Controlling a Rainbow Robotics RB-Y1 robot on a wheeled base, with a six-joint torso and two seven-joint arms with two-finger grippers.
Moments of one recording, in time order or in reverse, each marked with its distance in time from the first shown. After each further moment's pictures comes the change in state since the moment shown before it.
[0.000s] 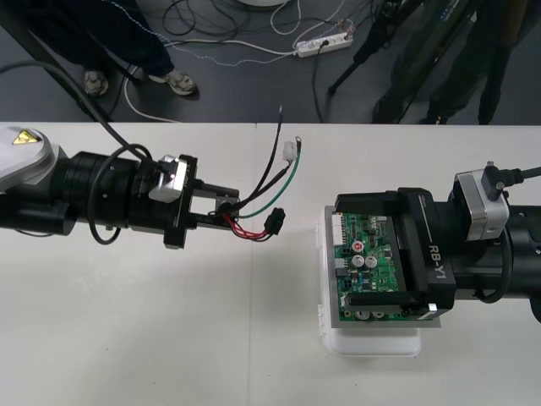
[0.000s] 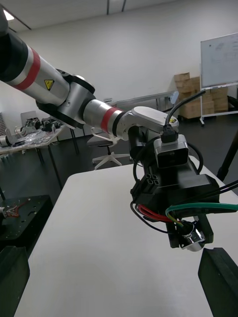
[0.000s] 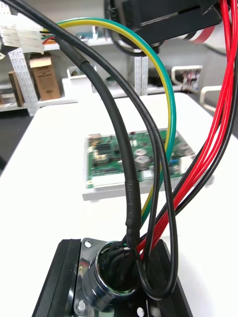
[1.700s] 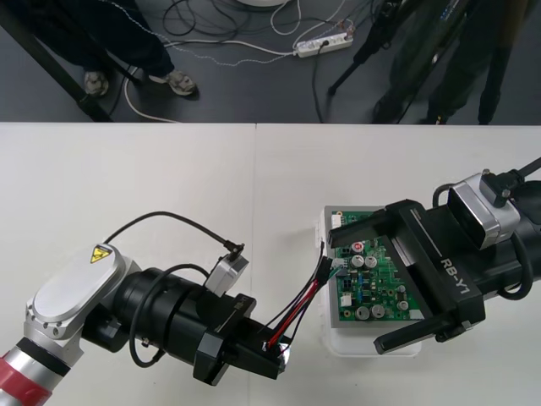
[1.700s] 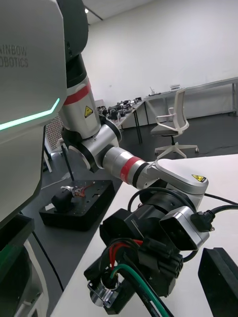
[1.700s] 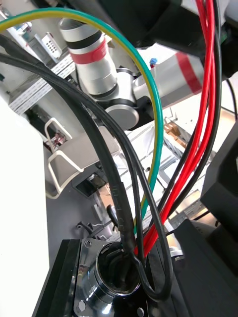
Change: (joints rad) right arm -0.139 -0.277 0.190 0.095 -0.217 -0.025 0.031; left arm 0.477 -0.558 0.347 0.000 -0.433 -0.564 0.934
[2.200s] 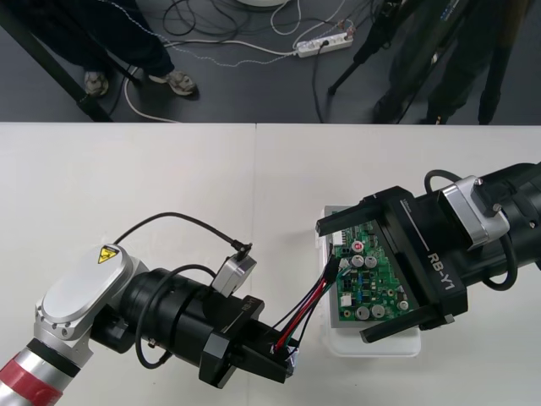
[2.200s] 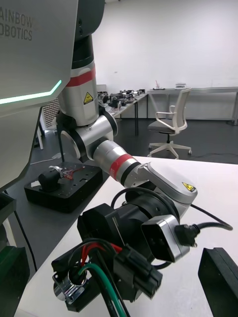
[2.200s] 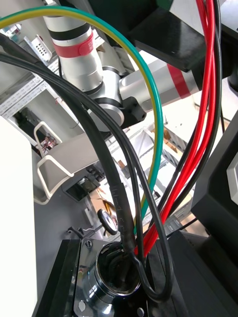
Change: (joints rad) right arm -0.078 0.000 0.029 0.001 0.044 0.000 0.099; left arm 0.000 -0.036 0.000 0.000 0.000 -0.018 0.032
